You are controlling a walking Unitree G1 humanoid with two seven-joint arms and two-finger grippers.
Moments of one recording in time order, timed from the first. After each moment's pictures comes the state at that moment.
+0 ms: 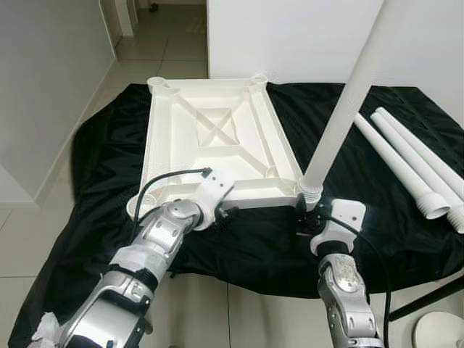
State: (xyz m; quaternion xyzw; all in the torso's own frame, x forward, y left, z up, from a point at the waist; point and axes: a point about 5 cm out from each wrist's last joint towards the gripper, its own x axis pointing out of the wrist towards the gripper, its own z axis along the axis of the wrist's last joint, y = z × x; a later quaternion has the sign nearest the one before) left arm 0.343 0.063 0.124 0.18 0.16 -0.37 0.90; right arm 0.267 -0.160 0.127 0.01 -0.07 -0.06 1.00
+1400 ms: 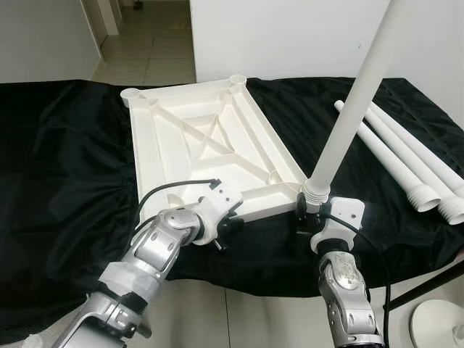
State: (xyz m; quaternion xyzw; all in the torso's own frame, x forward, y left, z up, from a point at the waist) left arm 0.307 0.064 0.129 0.20 0.18 -0.44 0.86; right arm 0.269 -0.160 0.123 0.00 -0.06 -0.06 1.00
